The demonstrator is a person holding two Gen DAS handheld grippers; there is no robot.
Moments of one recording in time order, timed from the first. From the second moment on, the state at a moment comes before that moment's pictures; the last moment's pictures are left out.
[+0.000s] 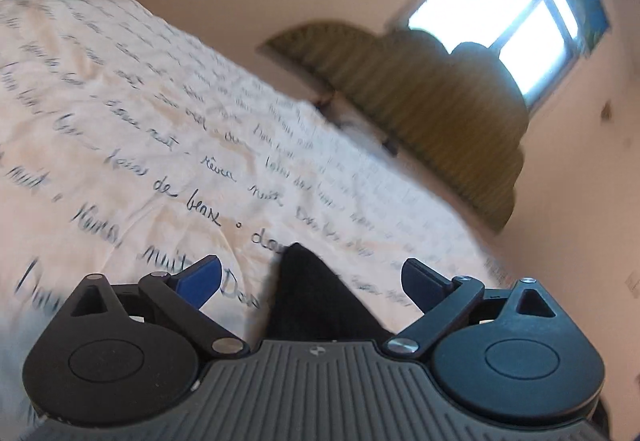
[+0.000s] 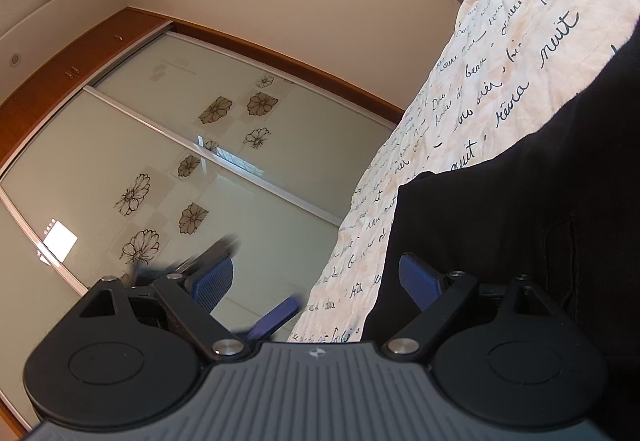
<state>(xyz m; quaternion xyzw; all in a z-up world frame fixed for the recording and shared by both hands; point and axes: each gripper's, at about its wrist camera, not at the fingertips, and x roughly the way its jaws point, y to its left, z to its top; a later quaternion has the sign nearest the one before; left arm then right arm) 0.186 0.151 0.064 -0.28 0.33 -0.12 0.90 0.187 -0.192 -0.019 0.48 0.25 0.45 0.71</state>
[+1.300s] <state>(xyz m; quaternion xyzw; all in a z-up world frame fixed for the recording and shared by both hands) 0.021 0.072 0.041 0.04 0.16 -0.11 0.98 0.109 -0.295 0.037 0.42 0.25 0.37 0.79</state>
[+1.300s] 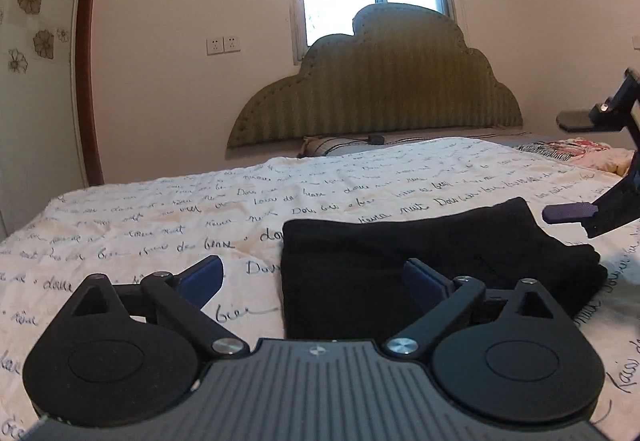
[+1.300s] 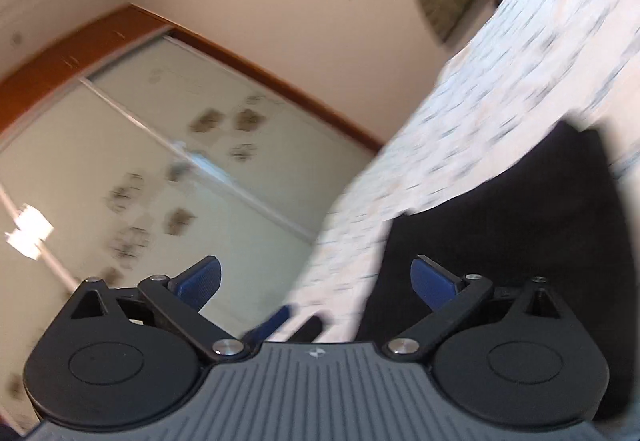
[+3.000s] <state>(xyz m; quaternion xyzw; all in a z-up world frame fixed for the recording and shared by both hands) 0.068 0.090 0.029 -0.17 0.38 -0.16 0.90 0.119 -0.319 0.026 0.24 0.41 0.28 0.83</state>
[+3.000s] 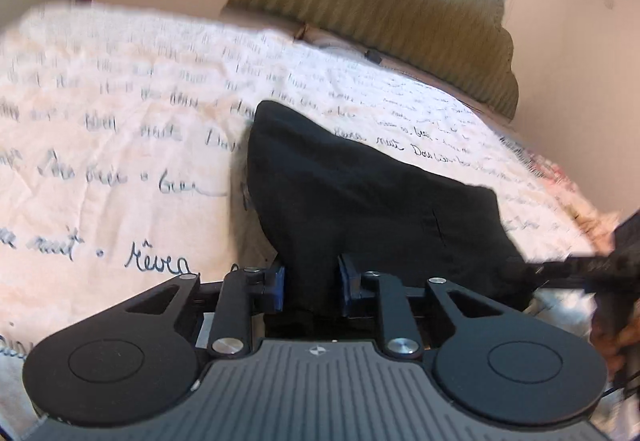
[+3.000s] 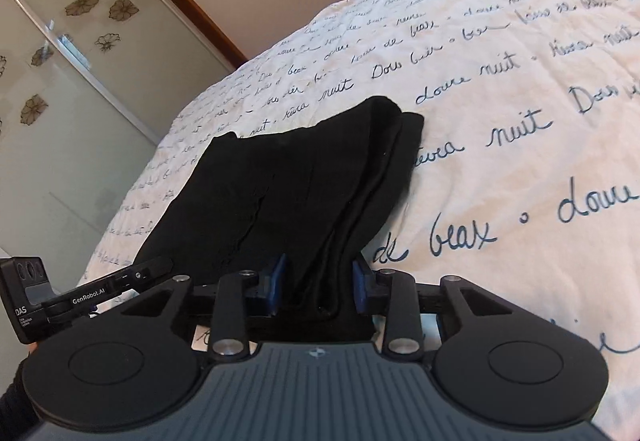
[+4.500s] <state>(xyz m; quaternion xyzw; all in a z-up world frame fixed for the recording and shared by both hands) 0.051 0.097 0.009 -0.08 0.34 -0.08 0.93 0.093 -0.202 0.027 0.08 0.31 0.21 0.92</state>
